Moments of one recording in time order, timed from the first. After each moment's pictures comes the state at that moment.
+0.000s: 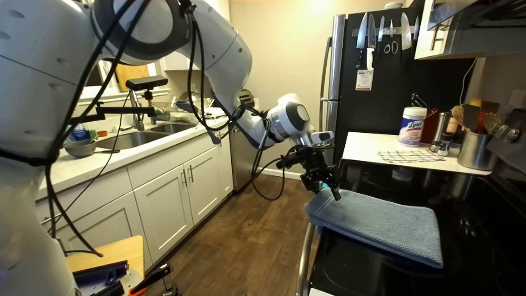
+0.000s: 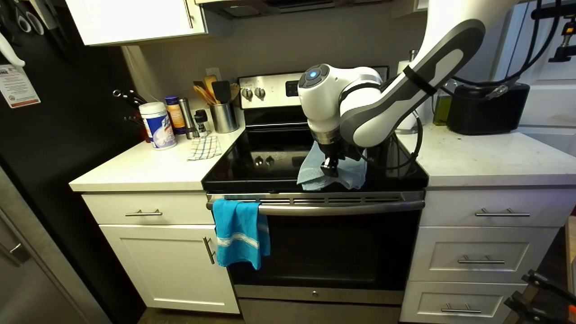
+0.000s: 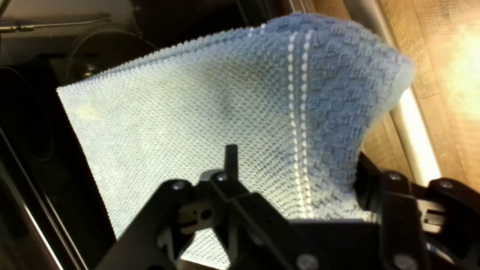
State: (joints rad) arm 0.19 0.54 -0.04 -1.78 -0.70 2.28 0.44
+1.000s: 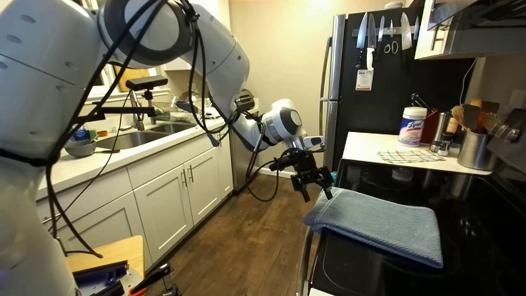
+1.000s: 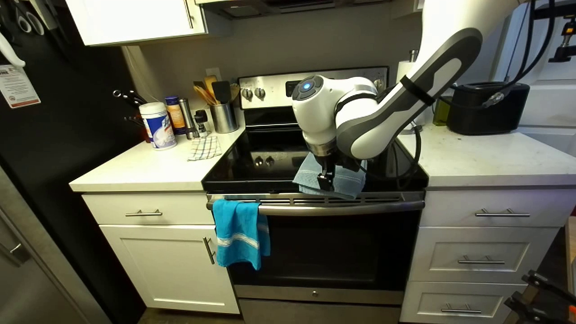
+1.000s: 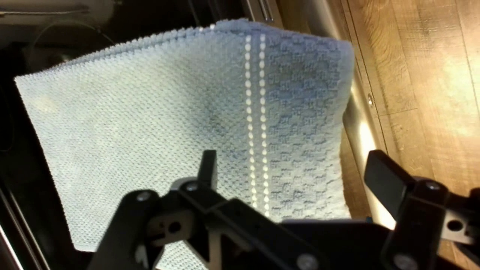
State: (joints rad) arm 0.22 0.57 -0.02 -1.78 -0.69 2.27 0.42
